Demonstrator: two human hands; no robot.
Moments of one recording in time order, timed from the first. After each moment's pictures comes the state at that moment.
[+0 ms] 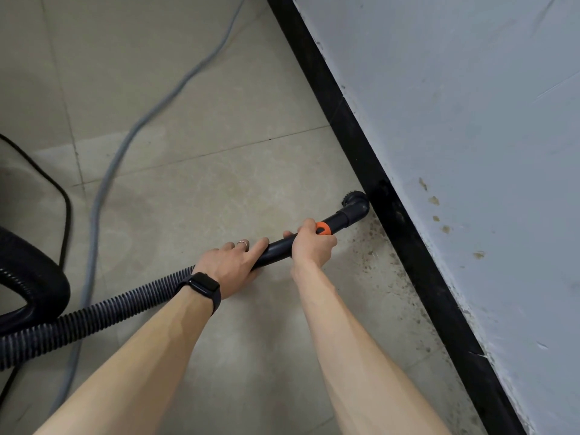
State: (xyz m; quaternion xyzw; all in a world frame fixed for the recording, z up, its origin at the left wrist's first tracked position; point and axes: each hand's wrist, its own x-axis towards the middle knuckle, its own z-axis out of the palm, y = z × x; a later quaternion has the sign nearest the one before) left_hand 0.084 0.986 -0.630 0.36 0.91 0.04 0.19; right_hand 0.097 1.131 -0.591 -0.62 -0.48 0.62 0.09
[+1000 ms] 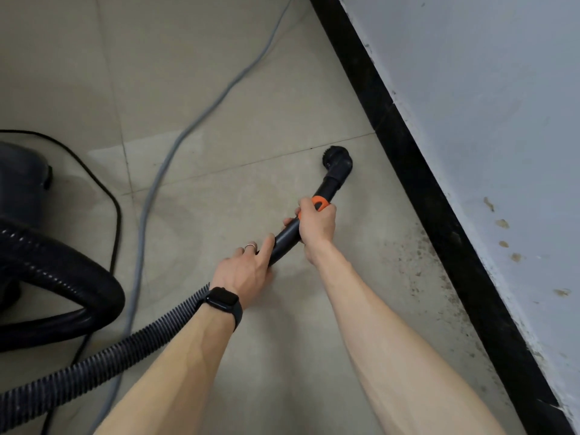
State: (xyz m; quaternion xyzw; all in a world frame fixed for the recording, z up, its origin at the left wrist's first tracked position) left_hand 0.061 0.958 -0.629 0.21 0.95 0.03 0.21; right_hand 0.019 1.104 -0.614 -0.46 -0.57 0.68 -0.02
